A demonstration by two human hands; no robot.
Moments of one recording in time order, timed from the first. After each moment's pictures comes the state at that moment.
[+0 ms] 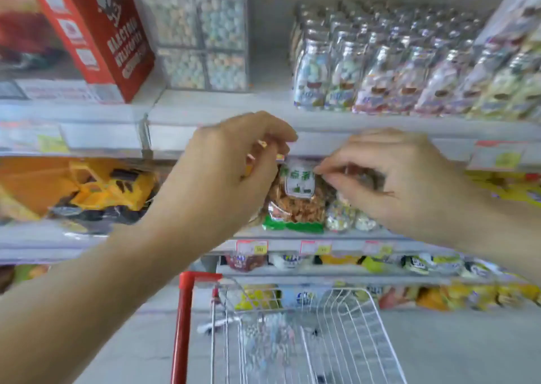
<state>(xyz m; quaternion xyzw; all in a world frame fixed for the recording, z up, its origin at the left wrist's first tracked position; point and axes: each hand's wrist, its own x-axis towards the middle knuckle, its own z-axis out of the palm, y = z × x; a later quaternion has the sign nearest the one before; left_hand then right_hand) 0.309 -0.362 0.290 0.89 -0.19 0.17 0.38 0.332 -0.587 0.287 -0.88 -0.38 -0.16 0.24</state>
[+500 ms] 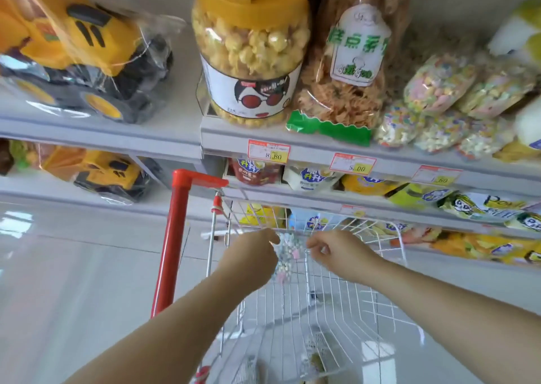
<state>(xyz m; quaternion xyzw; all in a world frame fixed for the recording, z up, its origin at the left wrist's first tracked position) 0.242 -0.382 -0.045 0.91 0.08 -0.28 0.29 0.285 -0.589 -0.076 -0.91 -0.15 0.32 0.21</state>
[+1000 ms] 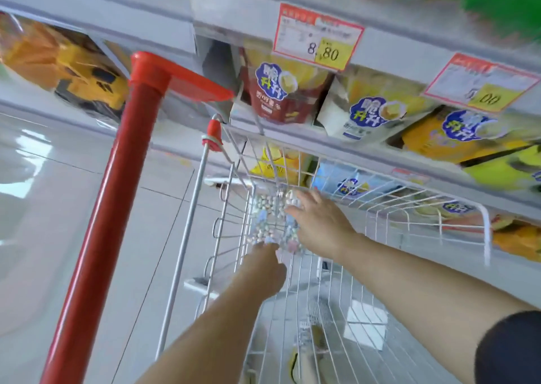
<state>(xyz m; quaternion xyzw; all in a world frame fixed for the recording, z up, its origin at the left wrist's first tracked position) 0.184 -0.414 -0.240 0.81 0.21 -0.45 0.31 0.297 -0.533 -0.233 -0.87 -0.34 0.36 -0.03</state>
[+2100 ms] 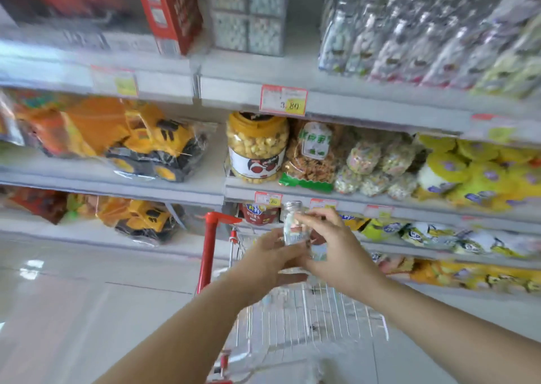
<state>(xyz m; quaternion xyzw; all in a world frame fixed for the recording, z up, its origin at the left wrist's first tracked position) 0.199 -0.398 0.142 0.52 0.18 -0.28 0.79 0.226 -0.563 0.139 -0.88 -0.20 0.10 0.43</state>
